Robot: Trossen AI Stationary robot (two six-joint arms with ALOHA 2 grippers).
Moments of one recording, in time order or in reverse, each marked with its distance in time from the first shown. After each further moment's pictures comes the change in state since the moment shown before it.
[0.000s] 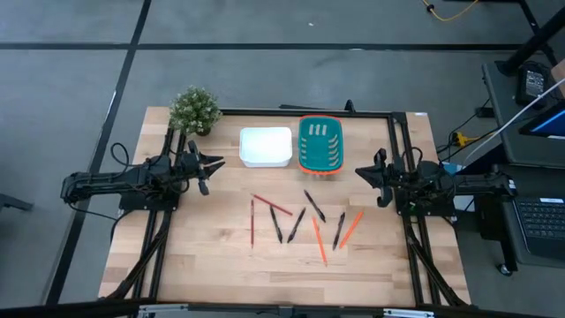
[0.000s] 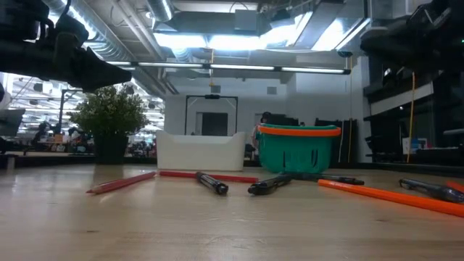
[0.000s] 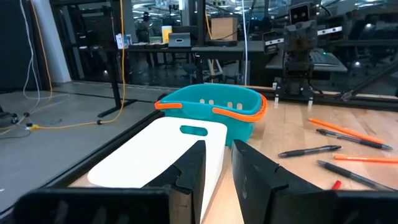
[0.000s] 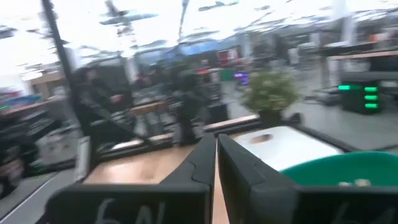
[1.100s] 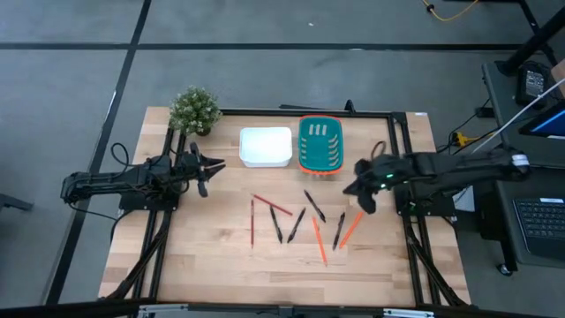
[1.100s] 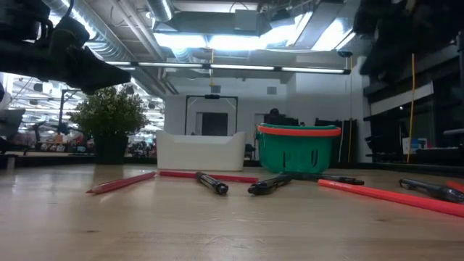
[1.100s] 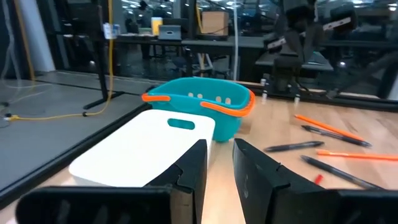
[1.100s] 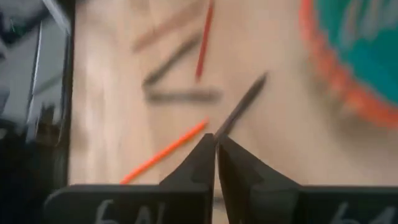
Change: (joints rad) left arm -0.001 0.000 0.007 -0.031 0.055 -0.046; right arm 0.052 0.757 0.642 -0.807 -0.197 0.356
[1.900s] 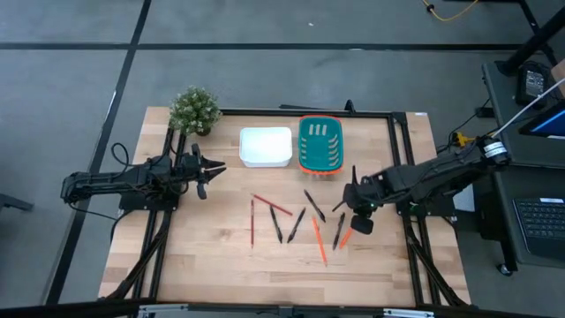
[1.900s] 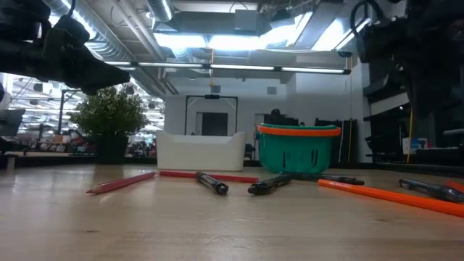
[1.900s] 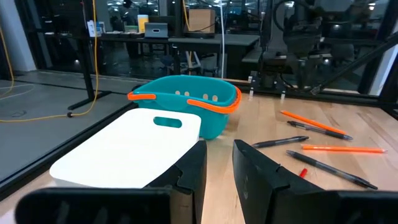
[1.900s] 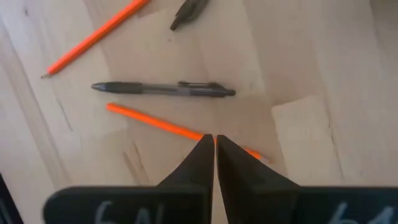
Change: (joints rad) left arm 0.000 0.000 0.000 -0.009 0.048 0.000; right arm 0.204 0.371 0.184 -0.377 0.046 0.055
